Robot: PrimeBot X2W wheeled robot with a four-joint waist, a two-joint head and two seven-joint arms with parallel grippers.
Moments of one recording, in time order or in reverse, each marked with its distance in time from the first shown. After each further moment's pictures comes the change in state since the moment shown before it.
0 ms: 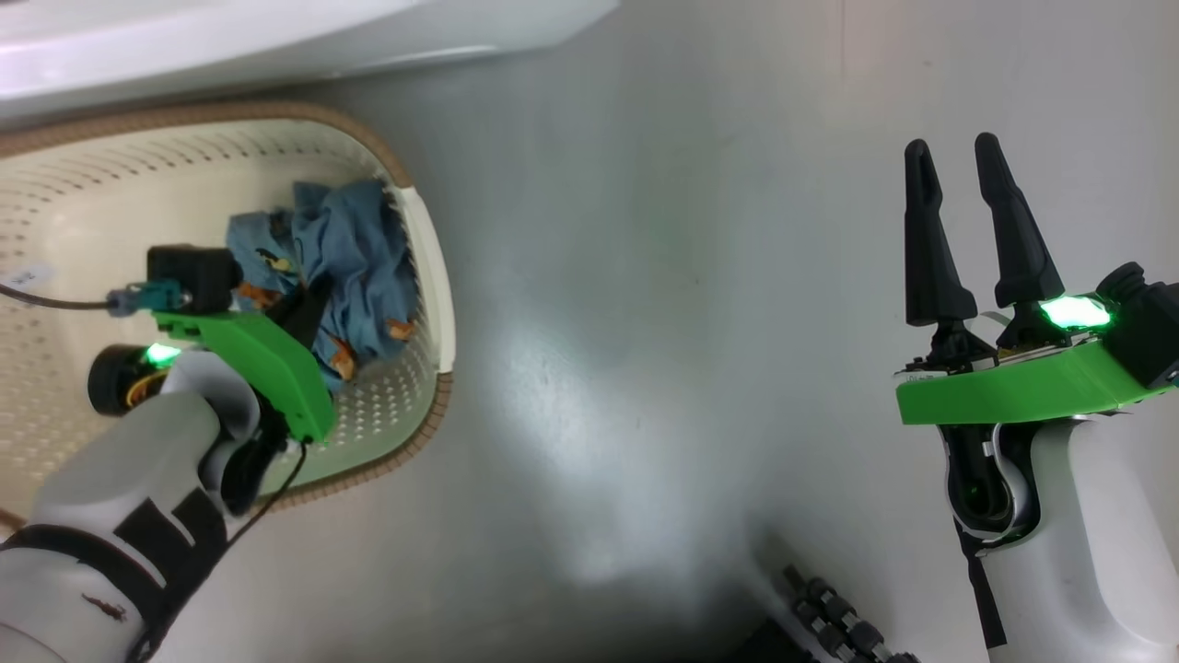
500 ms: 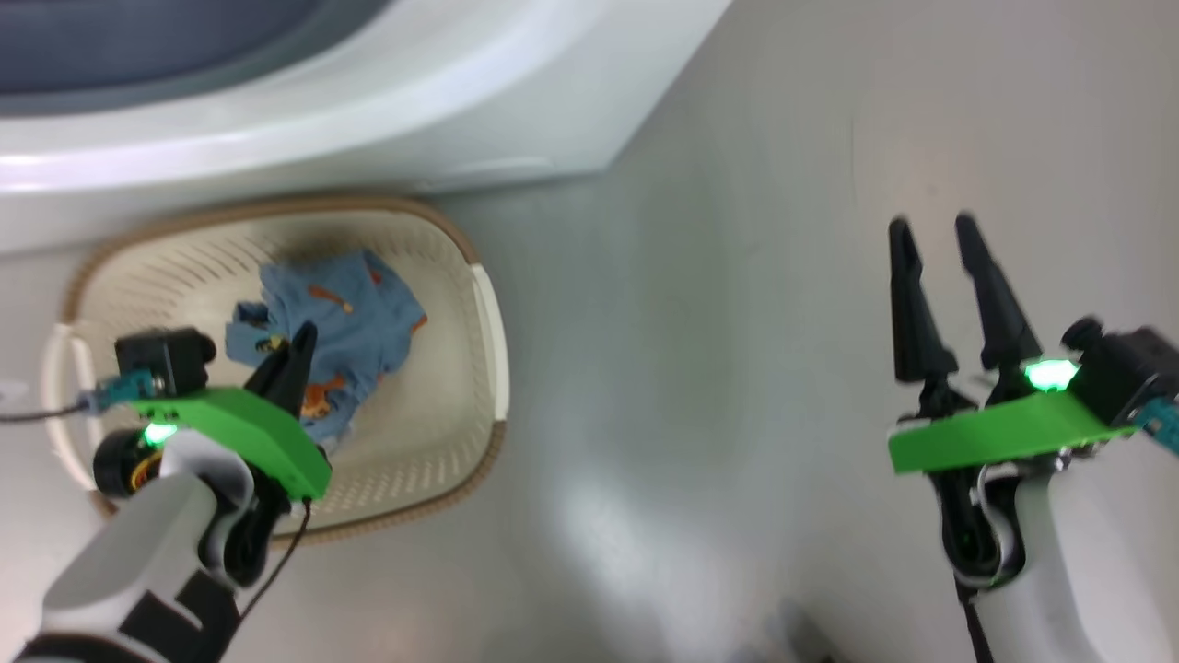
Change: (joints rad) left arm 0.259 -0.023 0.440 -0.095 0.225 0.000 -0.003; right arm 0.059 0.000 -0.016 0.085 -0.020 0.000 0.000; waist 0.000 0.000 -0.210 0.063
